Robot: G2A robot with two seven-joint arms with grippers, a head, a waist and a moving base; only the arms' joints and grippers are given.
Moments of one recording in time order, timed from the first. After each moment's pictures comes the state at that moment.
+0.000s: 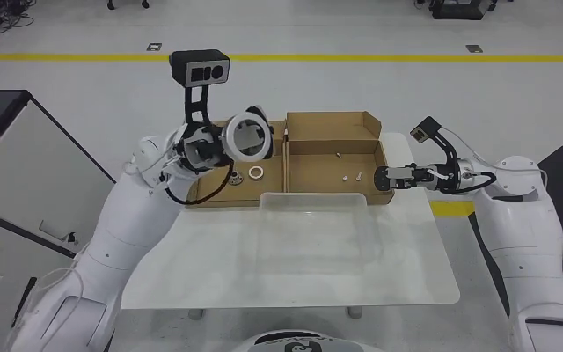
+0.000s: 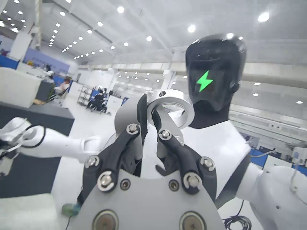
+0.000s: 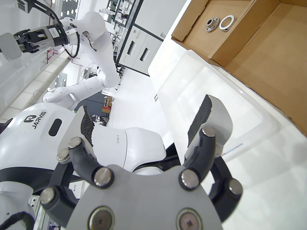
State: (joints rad) left arm 0.91 -1.11 -1.04 -1.71 -0.97 -0.73 -1.09; right arm -1.16 -0.97 1.50 -1.37 0.43 -0.29 1.53
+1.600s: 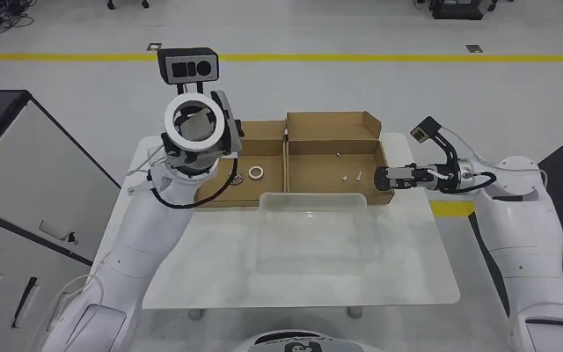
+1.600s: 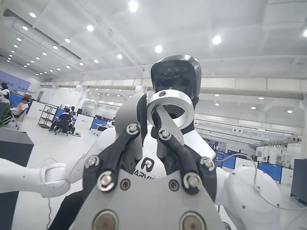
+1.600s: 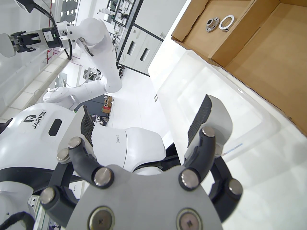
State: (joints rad) left arm 0.98 -1.23 -1.11 -1.75 -1.25 -0.66 -1.16; right arm -1.16 -0.97 1.50 -1.37 0.43 -0.29 1.53
